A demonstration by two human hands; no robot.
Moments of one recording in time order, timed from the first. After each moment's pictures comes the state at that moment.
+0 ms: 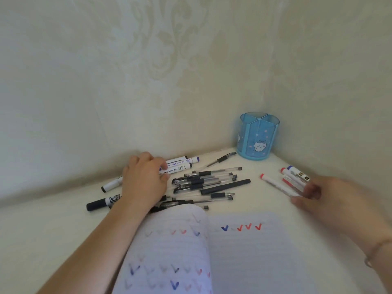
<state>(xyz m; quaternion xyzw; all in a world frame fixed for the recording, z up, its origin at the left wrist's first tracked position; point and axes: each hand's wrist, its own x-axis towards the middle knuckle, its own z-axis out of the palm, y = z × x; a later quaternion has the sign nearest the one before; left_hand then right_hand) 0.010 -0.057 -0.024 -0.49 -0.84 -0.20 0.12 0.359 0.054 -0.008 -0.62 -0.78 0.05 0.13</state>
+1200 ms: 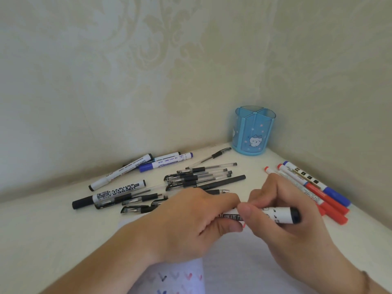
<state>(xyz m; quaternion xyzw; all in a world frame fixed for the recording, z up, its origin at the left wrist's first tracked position) 0.109 -0.098 0.017 -0.83 -0.47 -0.27 -0.08 0.291 -0.045 0.002 -0.18 -0.73 0.48 0.45</state>
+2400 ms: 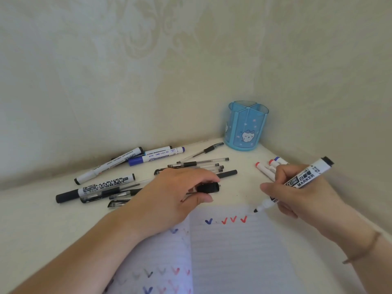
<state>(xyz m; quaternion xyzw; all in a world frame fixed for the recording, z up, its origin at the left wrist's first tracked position) 0.088 -0.080 -0.006 -0.76 -0.55 -0.34 -0.06 0.326 0.015 0.009 -0.42 -0.71 0.45 0.33</state>
